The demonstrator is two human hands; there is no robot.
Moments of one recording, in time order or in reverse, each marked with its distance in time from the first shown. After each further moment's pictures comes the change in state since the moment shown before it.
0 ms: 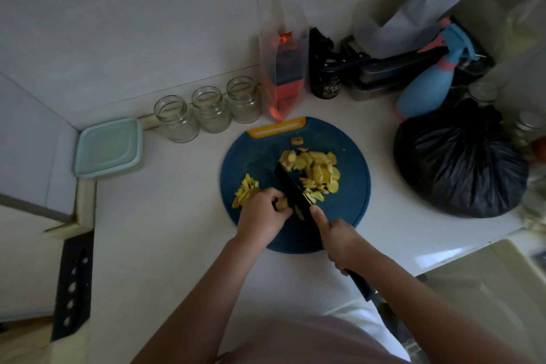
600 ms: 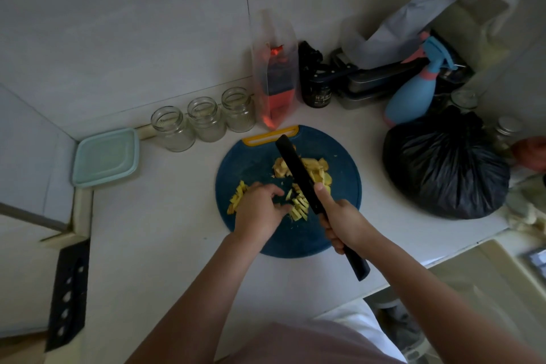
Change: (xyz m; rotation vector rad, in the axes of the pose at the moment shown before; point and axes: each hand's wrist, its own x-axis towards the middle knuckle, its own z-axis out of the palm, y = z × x) left_hand 0.003 0.019 -0.010 0.096 0.061 0.122; right_hand -0.008 -0.009 -0.032 0.349 0.020 -0.158
